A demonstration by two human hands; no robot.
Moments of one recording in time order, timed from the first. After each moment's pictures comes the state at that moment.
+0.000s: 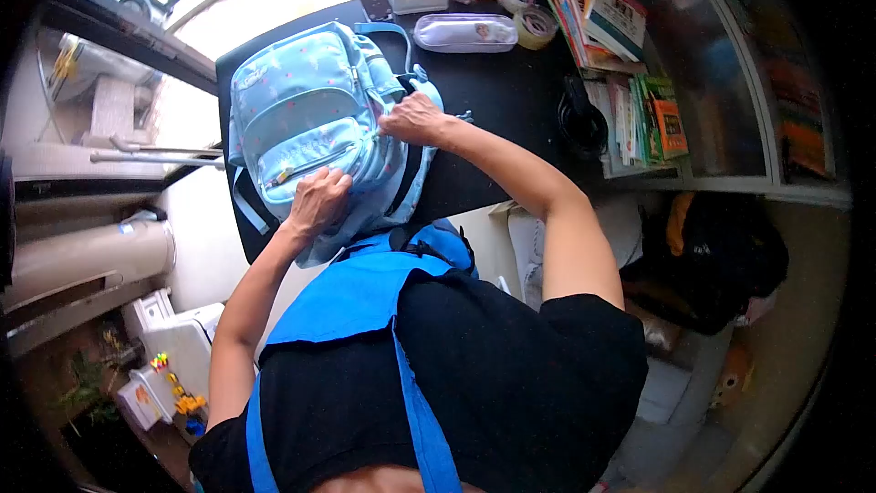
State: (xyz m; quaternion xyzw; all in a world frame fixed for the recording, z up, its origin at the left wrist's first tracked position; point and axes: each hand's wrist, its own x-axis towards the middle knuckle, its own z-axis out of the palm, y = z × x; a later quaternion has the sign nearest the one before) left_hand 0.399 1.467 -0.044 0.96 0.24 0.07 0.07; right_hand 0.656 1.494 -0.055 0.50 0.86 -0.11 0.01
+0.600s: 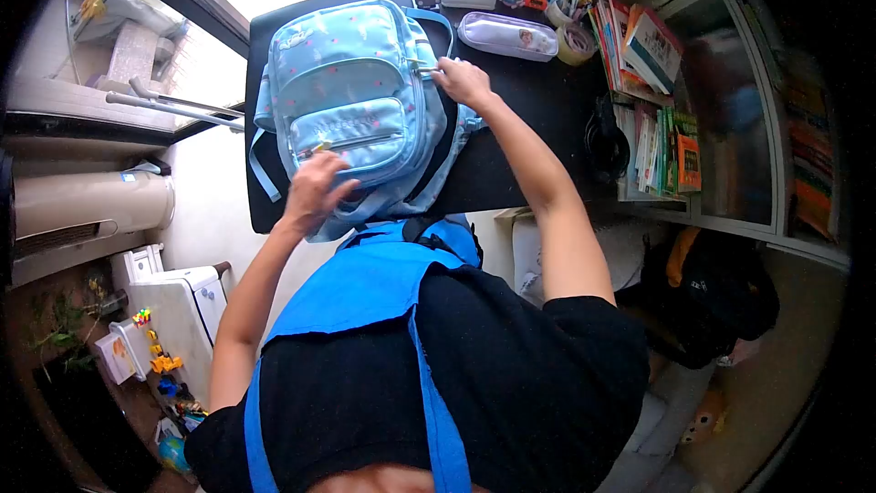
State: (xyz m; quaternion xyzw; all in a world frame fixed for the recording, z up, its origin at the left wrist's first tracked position) left_hand 0.344 1.448 -0.028 0.89 0.36 0.20 0.21; right_hand 0.683 1.537 -0.089 0.70 0.69 -0.17 -0.11
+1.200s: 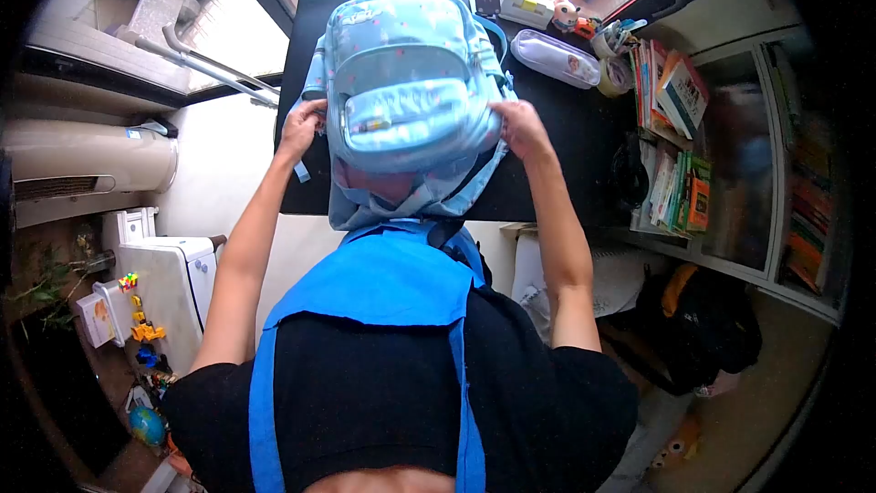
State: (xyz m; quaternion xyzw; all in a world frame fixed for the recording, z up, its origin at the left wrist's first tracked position) left_hand 0.239 1.558 -0.139 0.59 0.51 0.35 0.53; right_hand 0.653 1.484 -0.069 0.55 0.25 -0.66 -0.44
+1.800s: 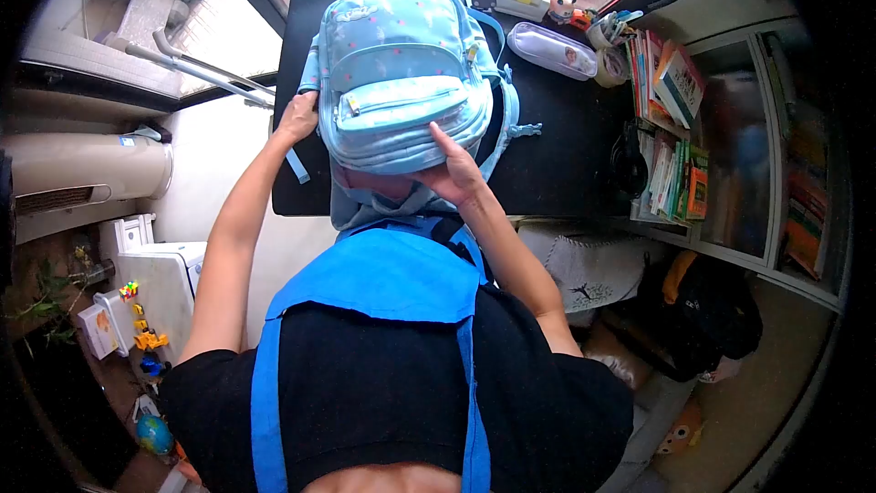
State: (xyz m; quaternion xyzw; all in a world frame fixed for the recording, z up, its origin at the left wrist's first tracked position) left_hand 0.241 1.600 -0.140 0.81 0.54 0.12 0.21; right_hand 0.515 1.427 -0.036 0.37 0.04 -0.77 -0.51
